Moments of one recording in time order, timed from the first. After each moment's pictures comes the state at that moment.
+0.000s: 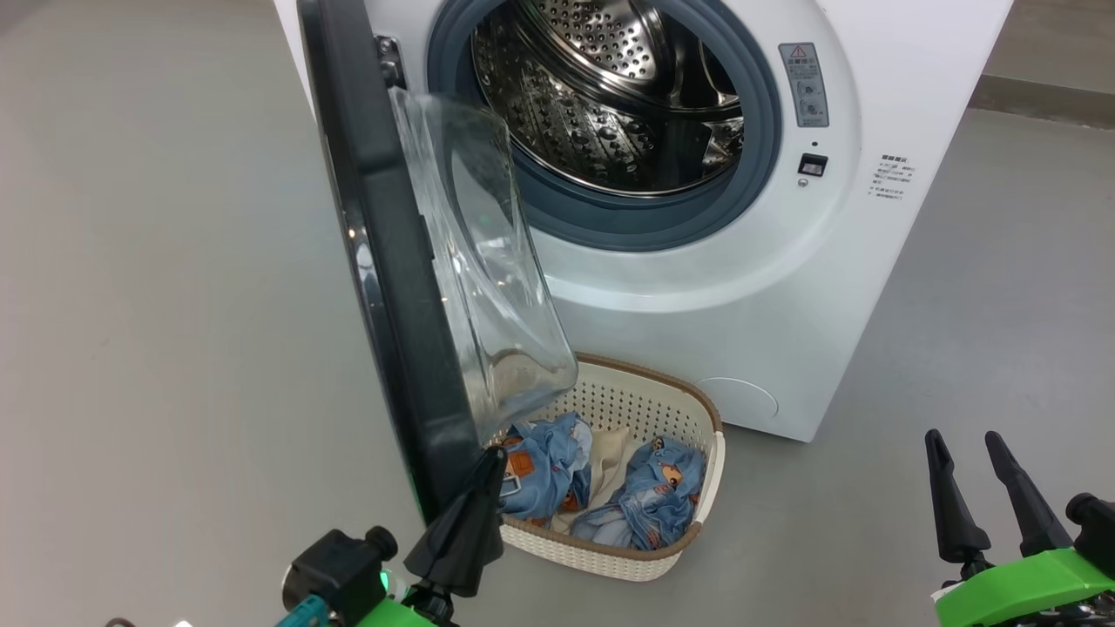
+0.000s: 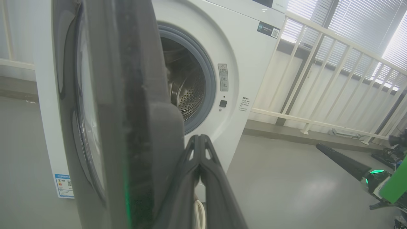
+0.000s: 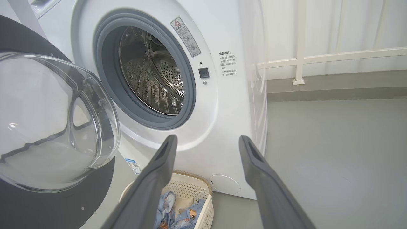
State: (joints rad) left arm -0.11 0.11 -0.46 0.13 -0.47 -0.02 -0.20; right arm 0.01 -0.21 0.02 0.25 0.48 0.12 -0.25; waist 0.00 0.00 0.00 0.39
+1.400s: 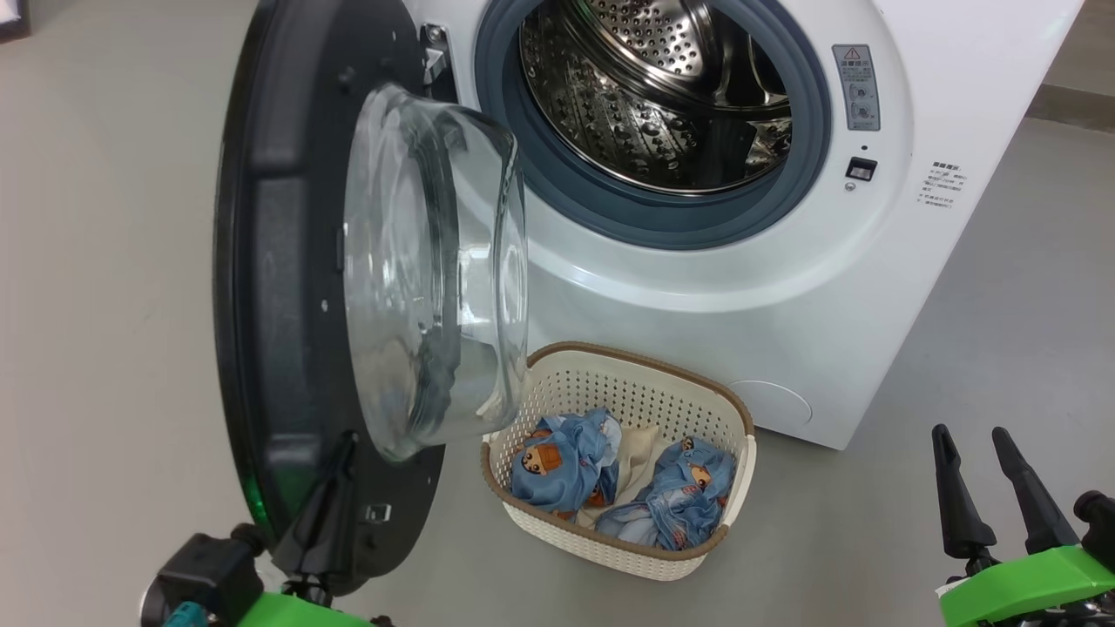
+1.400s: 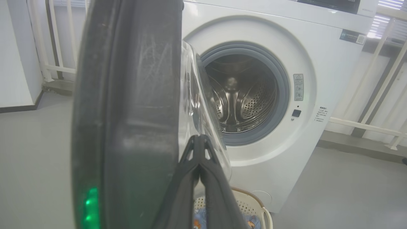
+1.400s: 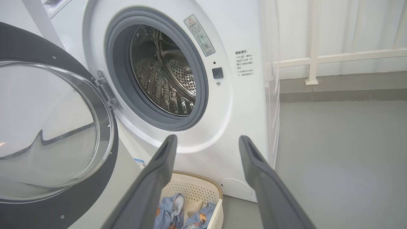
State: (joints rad) left arm -0.06 0.22 -0.33 0.01 -0.48 0.13 -0.16; right arm 0.01 -0.21 0.00 0.24 0.48 0.12 -0.25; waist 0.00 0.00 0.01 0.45
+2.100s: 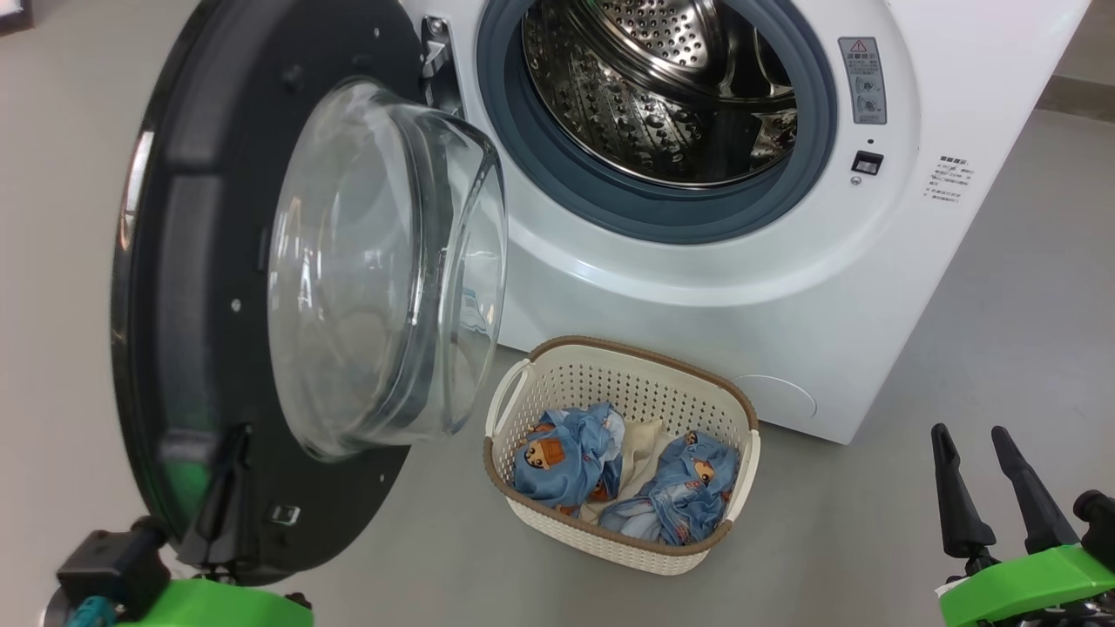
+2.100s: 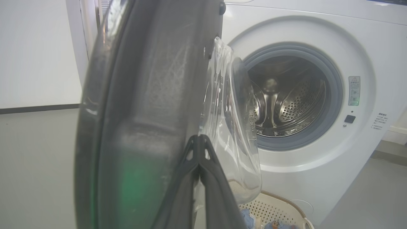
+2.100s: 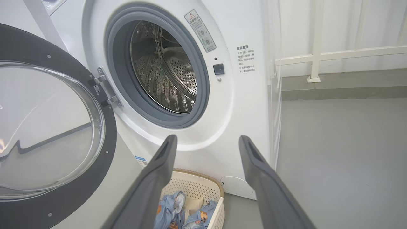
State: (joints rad) left arm -0.06 0.28 -0.22 0.05 -0.51 0.18 -0.17; right arm 0.01 -0.21 0.00 0.24 0.48 0.12 -0.25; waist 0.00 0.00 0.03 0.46
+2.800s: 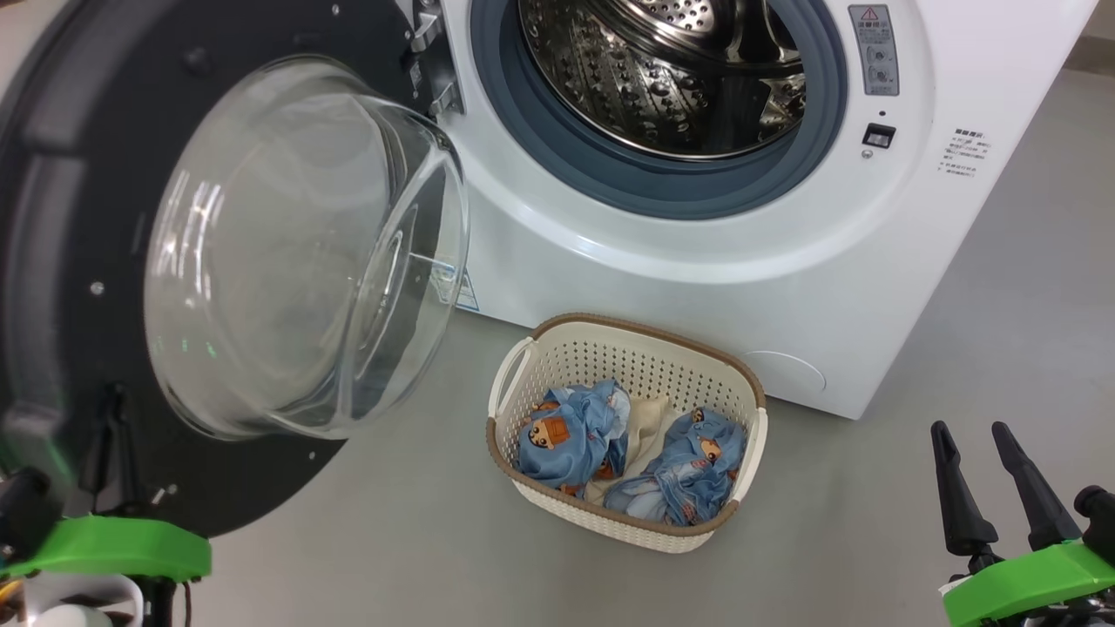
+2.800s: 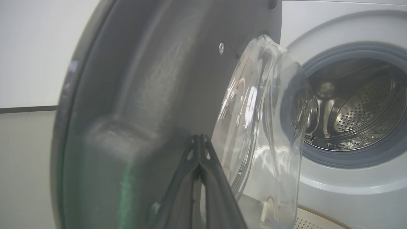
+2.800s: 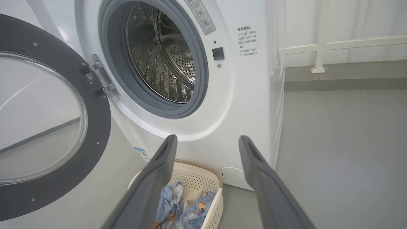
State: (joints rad) left arm -0.22 0.33 -0.09 0.32 -0.56 0.15 -0.24; right arm 0.01 -0.23 0.02 0.24 0.48 0.12 -0.25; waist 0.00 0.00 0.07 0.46
